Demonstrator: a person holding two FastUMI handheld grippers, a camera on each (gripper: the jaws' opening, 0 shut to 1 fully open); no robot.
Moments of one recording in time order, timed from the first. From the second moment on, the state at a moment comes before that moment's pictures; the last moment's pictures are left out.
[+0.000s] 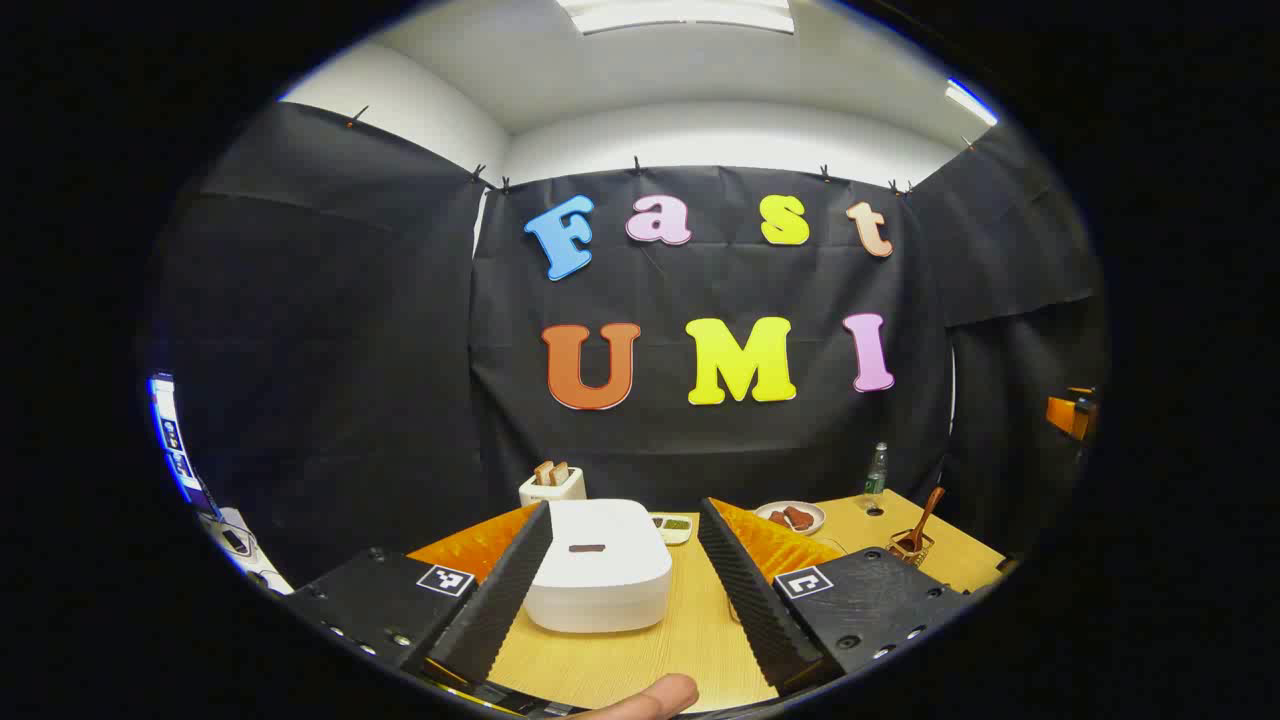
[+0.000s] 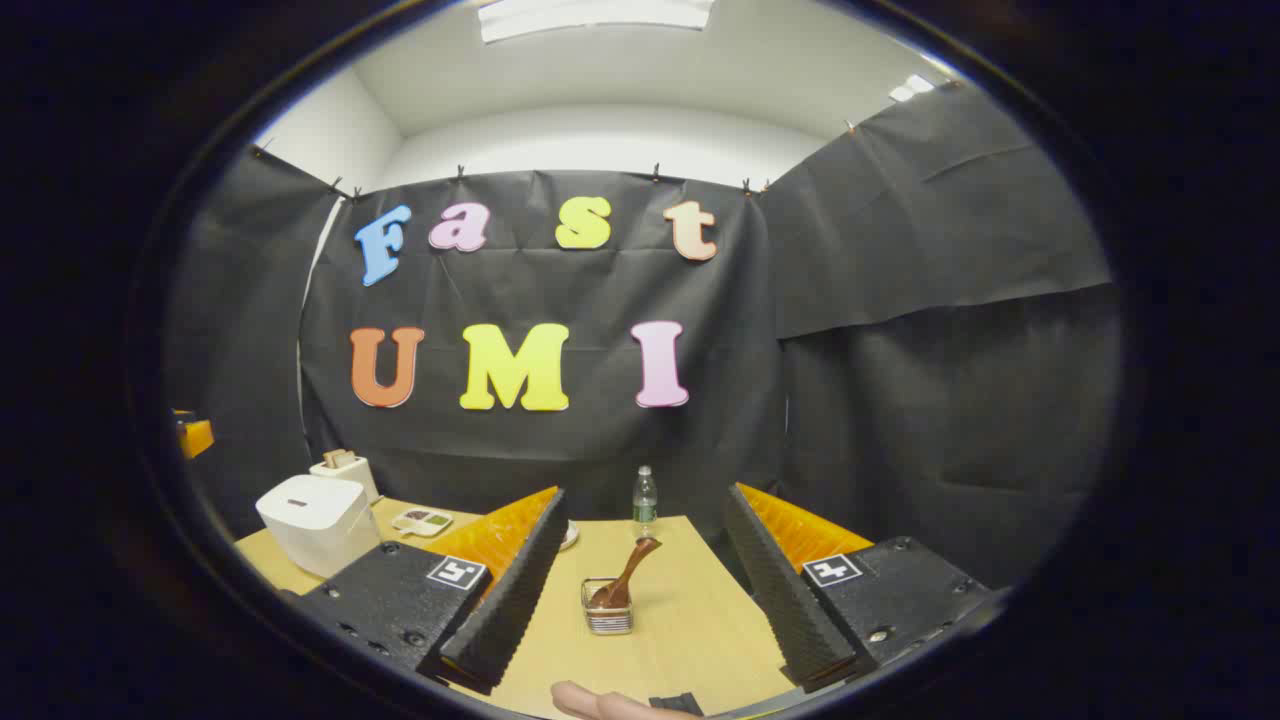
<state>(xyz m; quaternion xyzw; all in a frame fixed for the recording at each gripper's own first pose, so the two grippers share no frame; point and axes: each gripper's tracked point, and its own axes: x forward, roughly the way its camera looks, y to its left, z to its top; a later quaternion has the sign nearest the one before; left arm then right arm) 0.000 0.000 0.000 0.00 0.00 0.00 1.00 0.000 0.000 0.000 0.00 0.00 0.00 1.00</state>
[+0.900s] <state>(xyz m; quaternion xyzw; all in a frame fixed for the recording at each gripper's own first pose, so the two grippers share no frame) 0.037 0.006 -0.022 0.01 0.02 -0.01 1.00 0.005 -0.008 -0.013 0.00 -0.02 0.00 1.00</state>
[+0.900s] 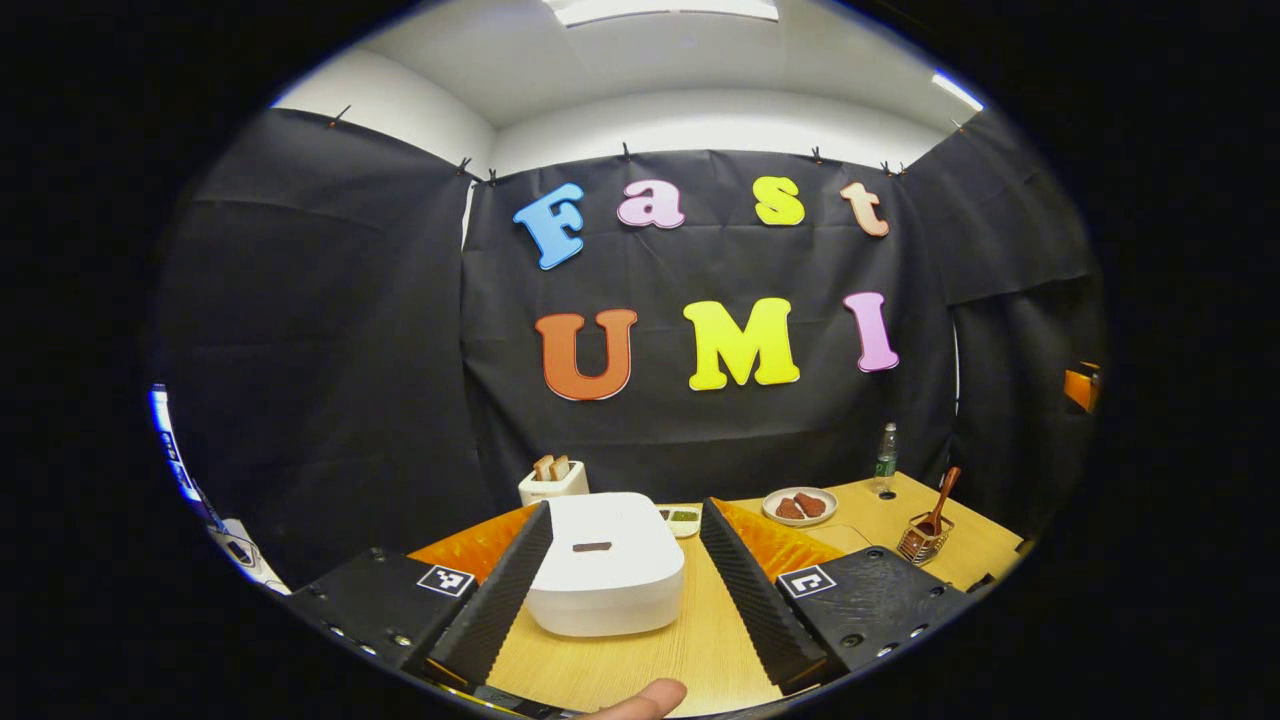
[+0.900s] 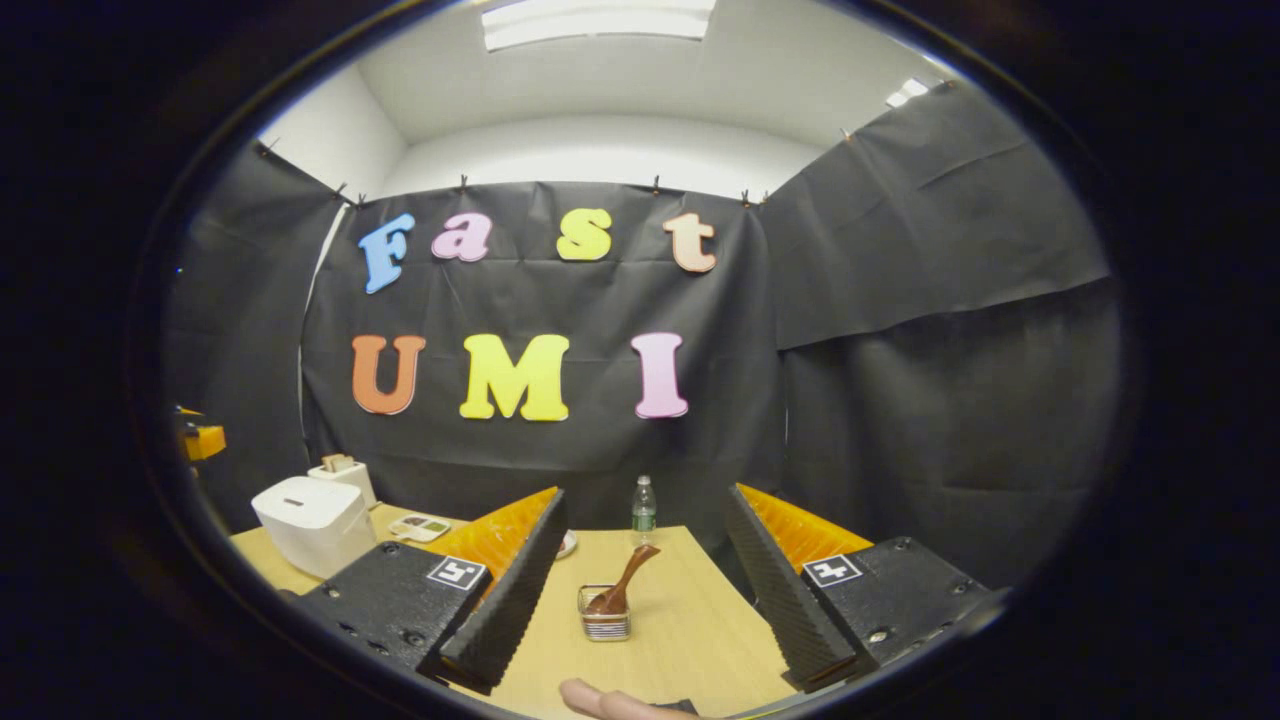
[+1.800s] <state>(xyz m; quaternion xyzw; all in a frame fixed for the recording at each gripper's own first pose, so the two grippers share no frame) 0.149 0.025 -0.096 -0.03 0.12 0.00 0.99 0.050 -0.016 -0.068 0.03 0.00 0.01 1.00</state>
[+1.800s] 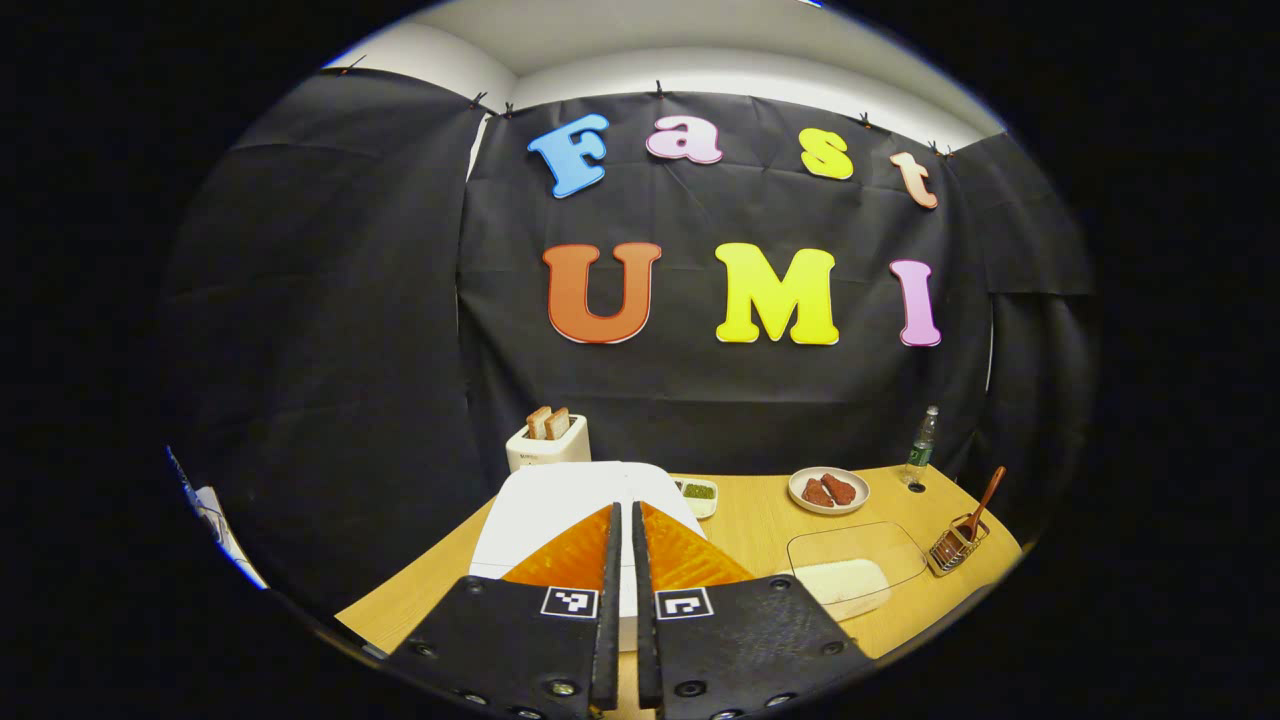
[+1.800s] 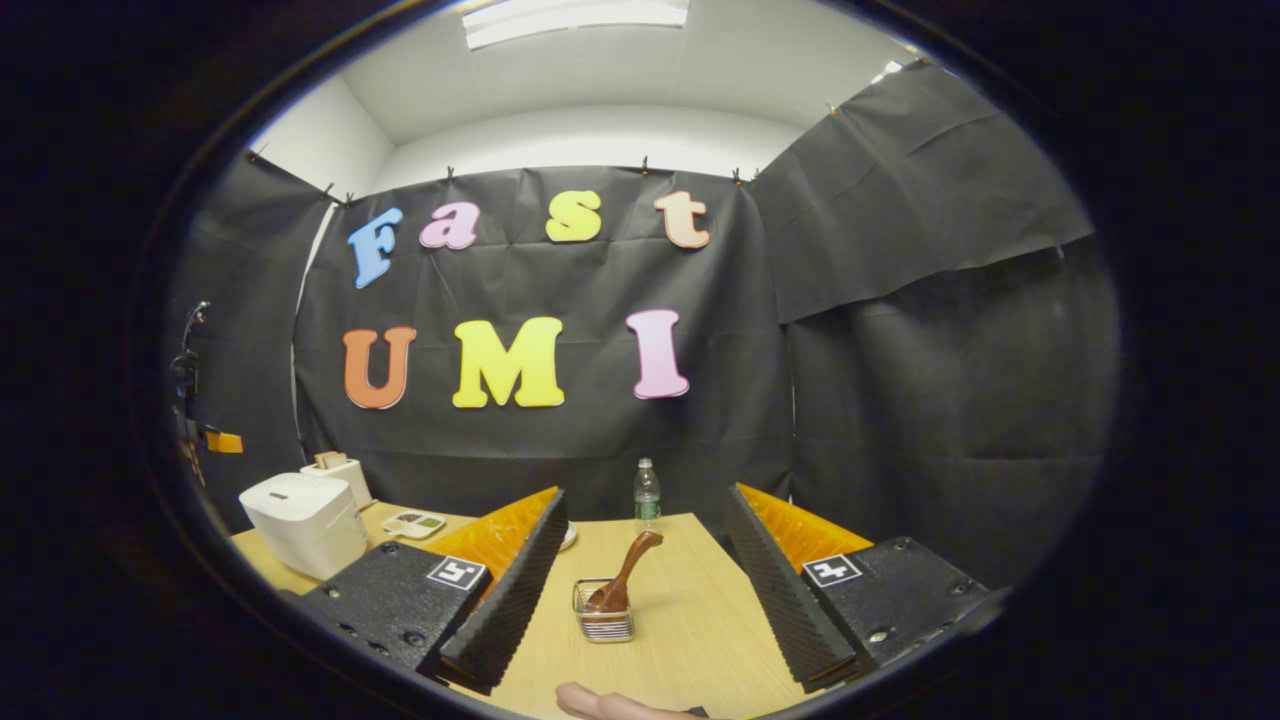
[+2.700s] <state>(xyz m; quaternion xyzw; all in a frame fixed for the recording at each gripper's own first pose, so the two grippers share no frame) 0.213 0.050 -0.195 -0.01 0.27 0.06 0.96 0.093 -0.064 -0.131 0.01 0.03 -0.05 1.00</state>
